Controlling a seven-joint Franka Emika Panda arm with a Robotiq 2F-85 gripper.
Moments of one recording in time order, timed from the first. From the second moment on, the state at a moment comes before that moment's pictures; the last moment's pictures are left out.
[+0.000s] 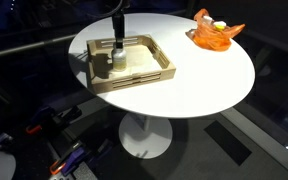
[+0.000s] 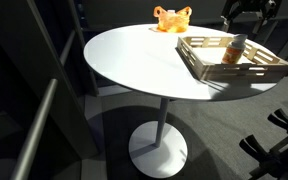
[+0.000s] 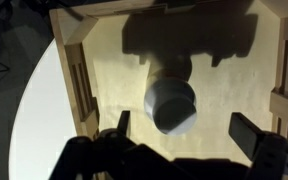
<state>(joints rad) 0.01 0.03 -0.01 -2.22 0.01 2.15 0.65</state>
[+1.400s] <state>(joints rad) 0.02 0.03 0.01 -2.25 -0.04 2.21 0.16</state>
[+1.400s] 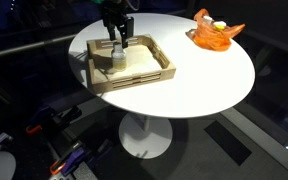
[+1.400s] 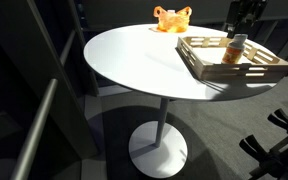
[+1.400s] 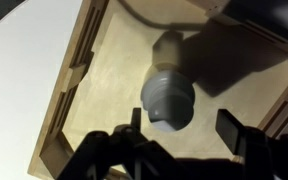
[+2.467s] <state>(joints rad) 0.01 0.03 0.01 -2.25 -0.05 2.21 0.15</state>
